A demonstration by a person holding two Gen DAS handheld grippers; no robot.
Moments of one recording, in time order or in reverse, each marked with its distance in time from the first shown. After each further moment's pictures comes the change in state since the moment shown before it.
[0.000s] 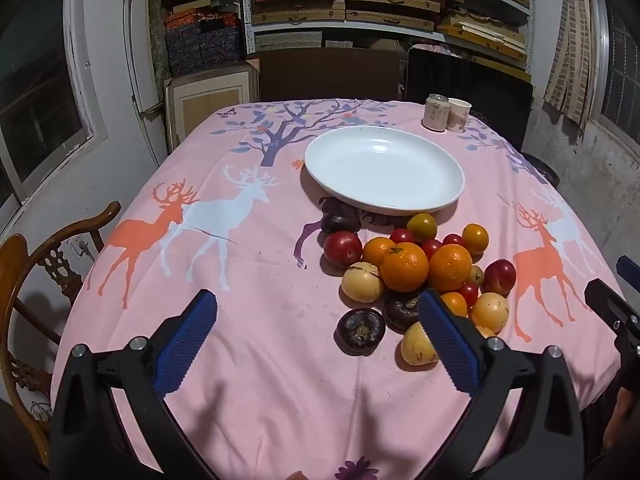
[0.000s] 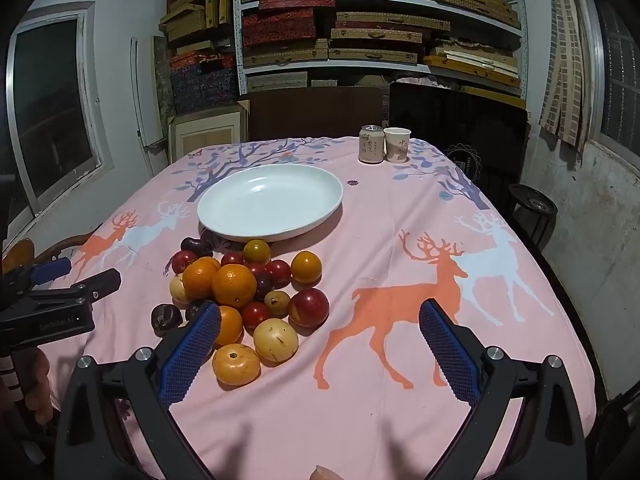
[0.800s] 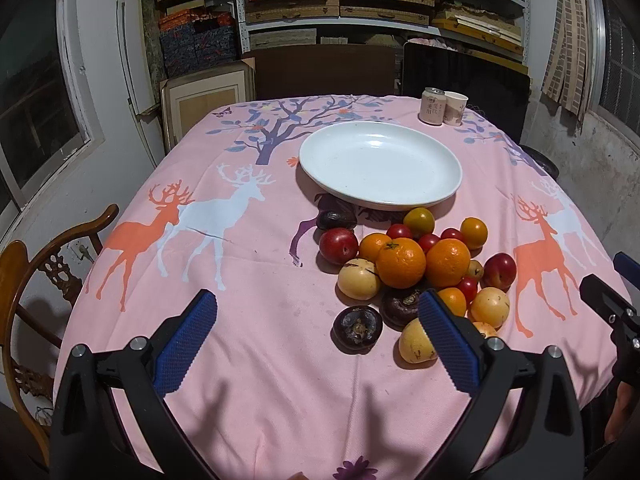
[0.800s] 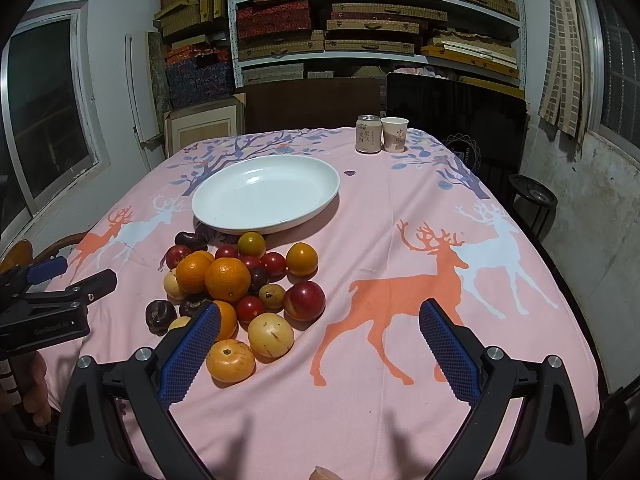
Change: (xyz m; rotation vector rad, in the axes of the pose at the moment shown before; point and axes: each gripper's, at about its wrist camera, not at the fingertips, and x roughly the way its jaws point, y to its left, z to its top) left arm 0.005 -0.007 0.000 0.037 0.013 0.021; right arm 0.009 -0.002 -0.002 0.015 0.040 0.004
